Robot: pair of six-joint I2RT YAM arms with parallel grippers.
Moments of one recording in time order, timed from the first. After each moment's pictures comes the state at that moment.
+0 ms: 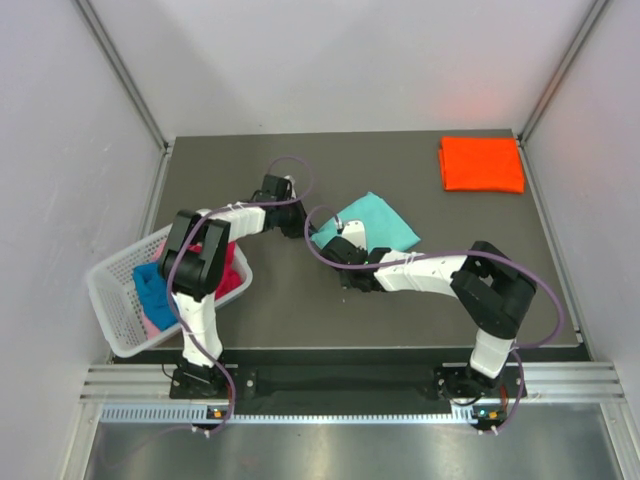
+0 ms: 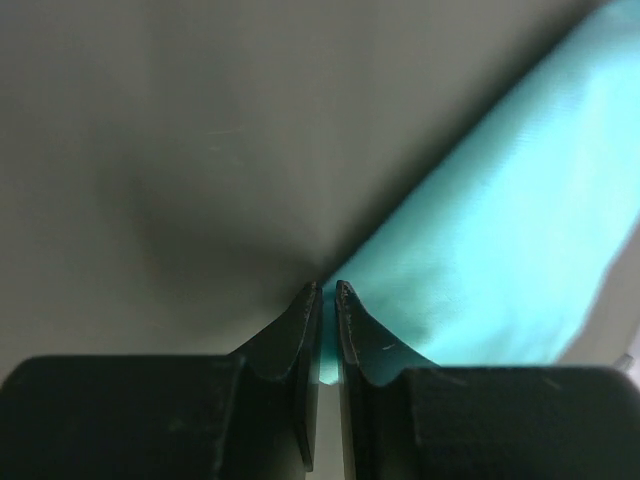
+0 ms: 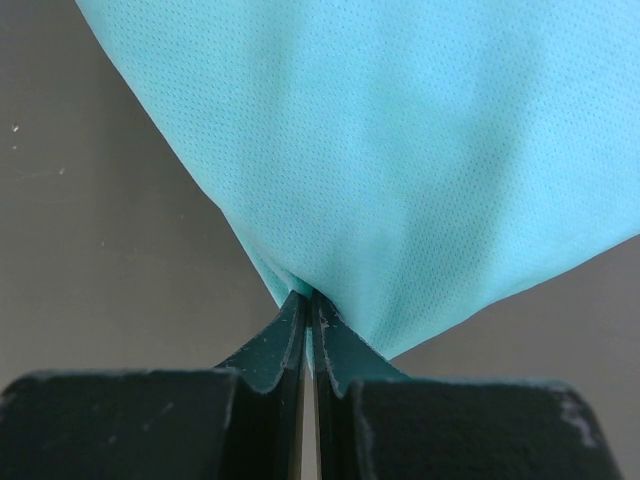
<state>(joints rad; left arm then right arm) -0.34 1.96 1.20 -0.11 0.35 -0.68 0.97 1.77 1.04 -0.32 0.48 0.67</state>
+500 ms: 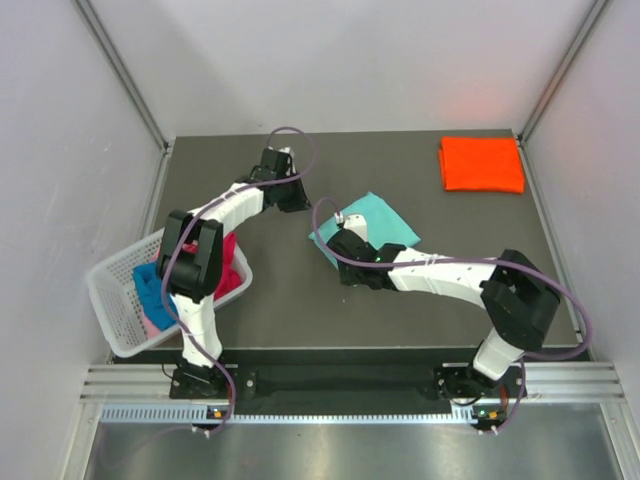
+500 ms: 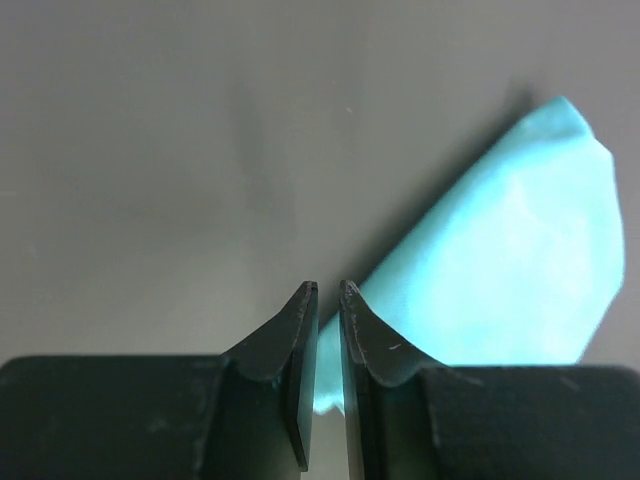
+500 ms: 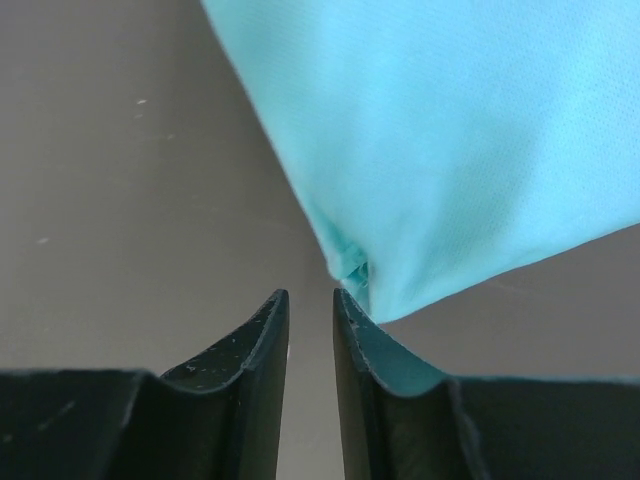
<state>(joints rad) -0.34 1.99 1.44 -0.27 0.19 -0.55 0.97 1.66 1.04 -0.35 0.38 0.64</state>
